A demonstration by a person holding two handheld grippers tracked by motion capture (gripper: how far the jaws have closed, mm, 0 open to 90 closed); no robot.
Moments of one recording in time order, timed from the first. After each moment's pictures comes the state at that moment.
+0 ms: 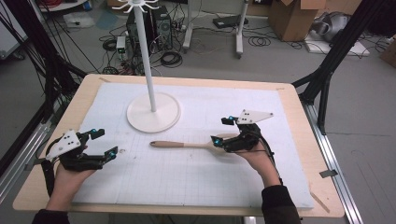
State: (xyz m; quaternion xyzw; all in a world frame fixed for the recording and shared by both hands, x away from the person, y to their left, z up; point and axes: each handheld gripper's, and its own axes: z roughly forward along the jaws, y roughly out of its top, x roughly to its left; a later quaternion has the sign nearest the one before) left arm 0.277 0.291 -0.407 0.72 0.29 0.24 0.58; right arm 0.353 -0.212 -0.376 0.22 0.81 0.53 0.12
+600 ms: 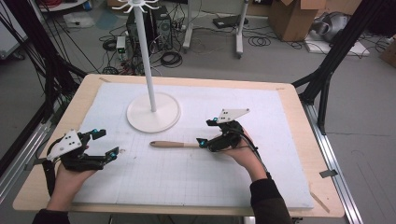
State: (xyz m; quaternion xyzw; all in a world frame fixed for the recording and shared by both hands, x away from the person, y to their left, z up) left arm 0.278 0.291 -0.408 0.72 0.28 0.24 0.58; right arm 0.368 -0.172 -0.386 0.20 0.84 0.49 0.09
